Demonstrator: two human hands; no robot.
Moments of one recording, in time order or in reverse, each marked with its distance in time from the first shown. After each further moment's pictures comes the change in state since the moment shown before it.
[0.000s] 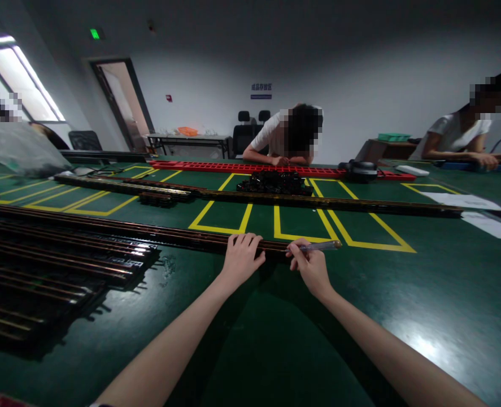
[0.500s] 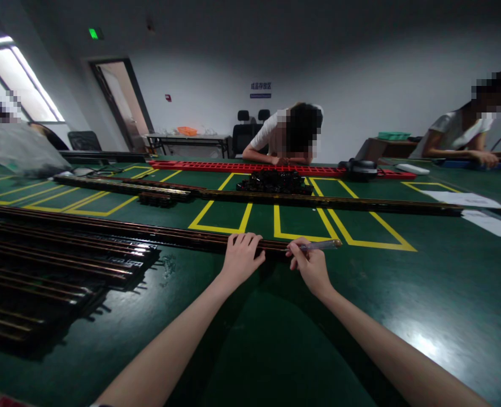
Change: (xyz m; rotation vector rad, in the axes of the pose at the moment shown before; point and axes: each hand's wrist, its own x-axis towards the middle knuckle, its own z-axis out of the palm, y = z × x) left_hand 0.000 -0.001 0.001 0.007 0.006 0.001; right_hand 0.000 0.005 0.001 0.018 0.001 0.015
